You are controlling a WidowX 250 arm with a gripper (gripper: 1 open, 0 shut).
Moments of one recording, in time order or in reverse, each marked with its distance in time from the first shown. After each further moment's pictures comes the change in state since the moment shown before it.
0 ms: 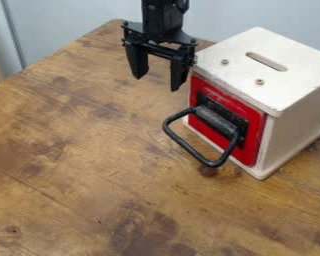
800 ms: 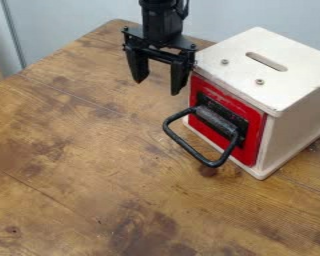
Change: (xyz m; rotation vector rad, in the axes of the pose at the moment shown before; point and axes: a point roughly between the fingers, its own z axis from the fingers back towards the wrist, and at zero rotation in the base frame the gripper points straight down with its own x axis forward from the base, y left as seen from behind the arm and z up) arm 0.000 0.000 -0.006 -0.001 -0.008 0.005
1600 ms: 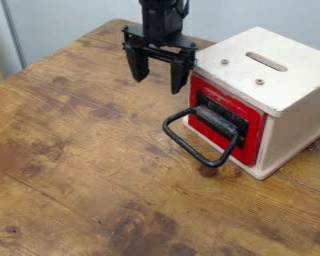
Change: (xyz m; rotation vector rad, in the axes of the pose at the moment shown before) arm 0.001 0.000 0.005 0.002 -0.012 0.006
